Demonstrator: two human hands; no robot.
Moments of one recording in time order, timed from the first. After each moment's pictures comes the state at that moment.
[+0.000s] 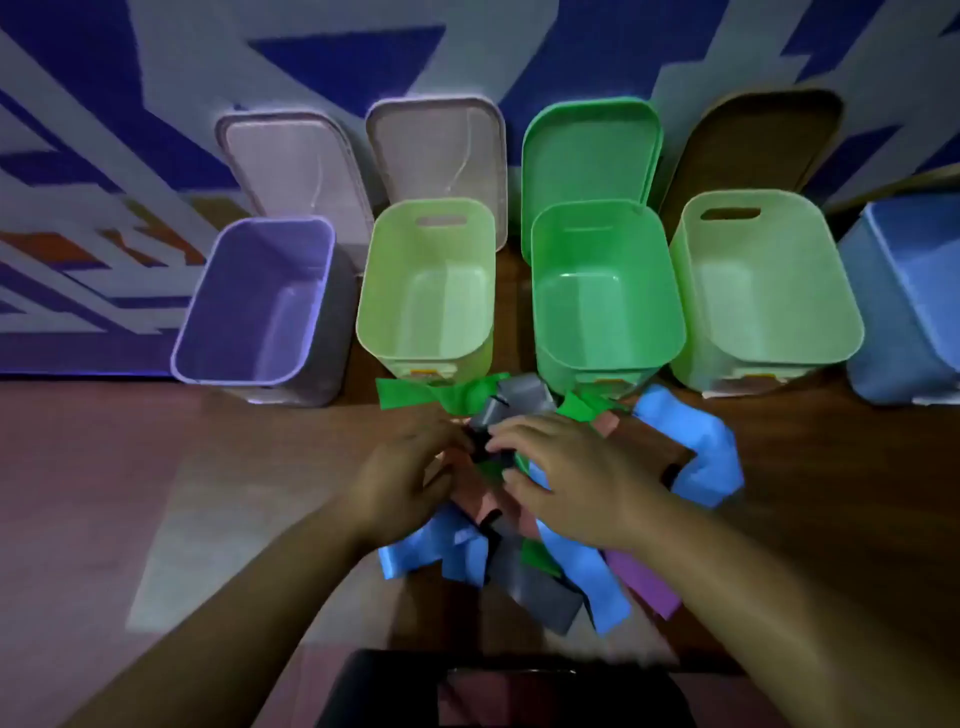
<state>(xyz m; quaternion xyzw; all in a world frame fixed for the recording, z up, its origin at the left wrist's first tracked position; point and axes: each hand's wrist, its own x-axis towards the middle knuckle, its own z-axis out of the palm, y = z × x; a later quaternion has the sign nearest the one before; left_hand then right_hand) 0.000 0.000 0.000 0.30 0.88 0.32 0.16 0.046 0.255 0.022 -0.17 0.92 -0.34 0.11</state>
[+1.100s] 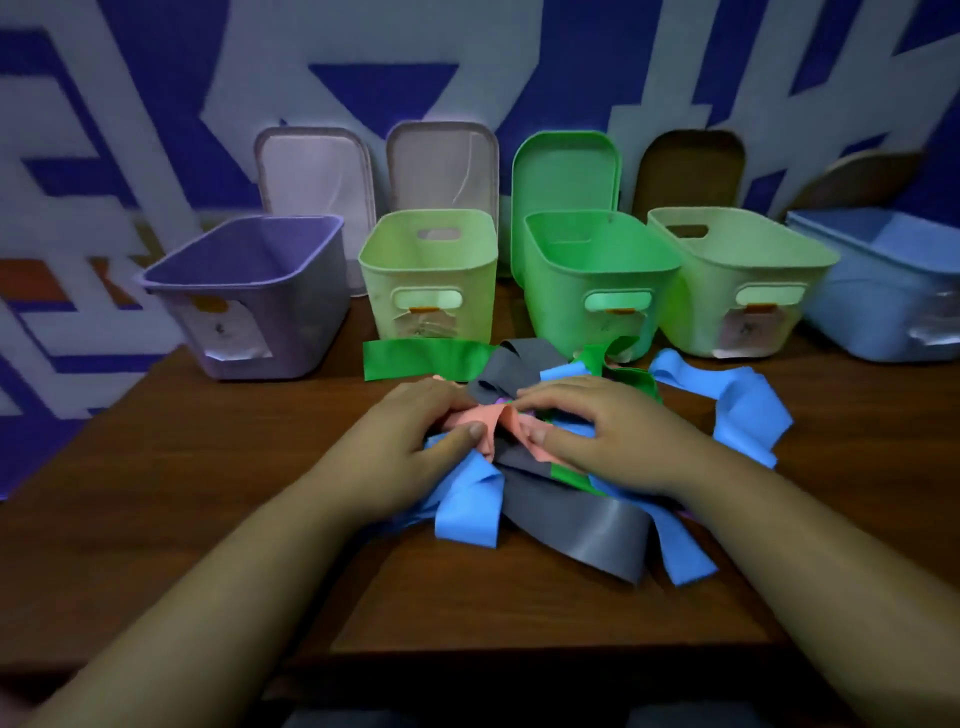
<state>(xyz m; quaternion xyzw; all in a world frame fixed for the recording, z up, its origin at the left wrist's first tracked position) 0.031 -0.018 -0.121 0.39 0.87 0.29 -0.09 0.079 0.260 -0.115 -0.19 0.95 -0.22 -0.09</state>
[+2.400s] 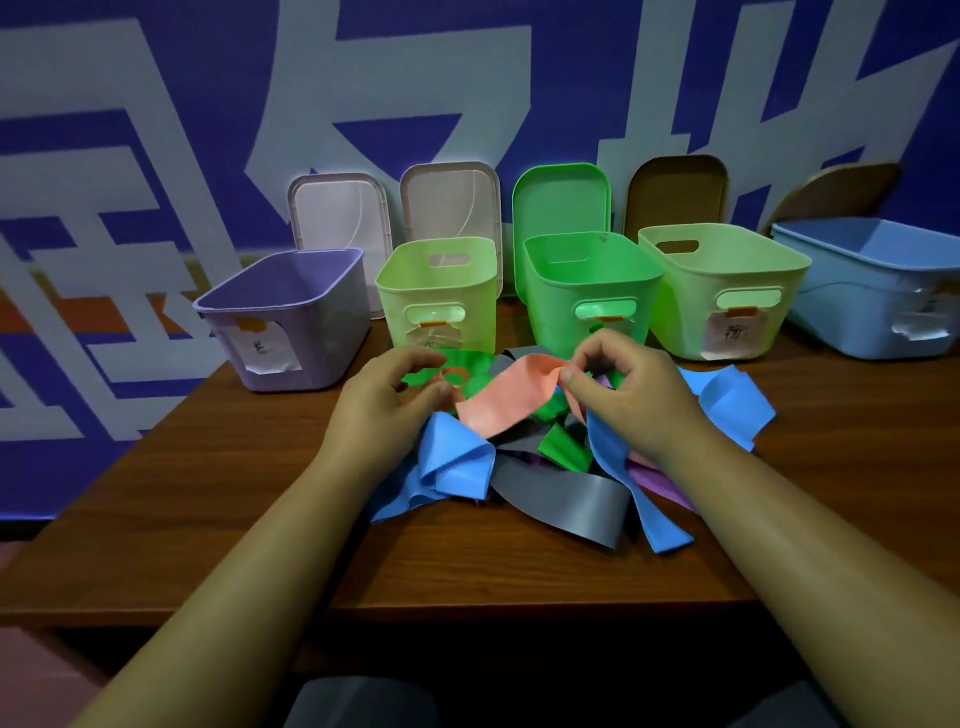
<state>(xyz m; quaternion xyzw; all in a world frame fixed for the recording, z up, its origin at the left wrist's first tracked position) 0.043 -0.023 -0.106 0.20 0.85 0.46 -0.16 0.106 0.262 -0.099 -0.12 0.83 -0.46 -0.28</state>
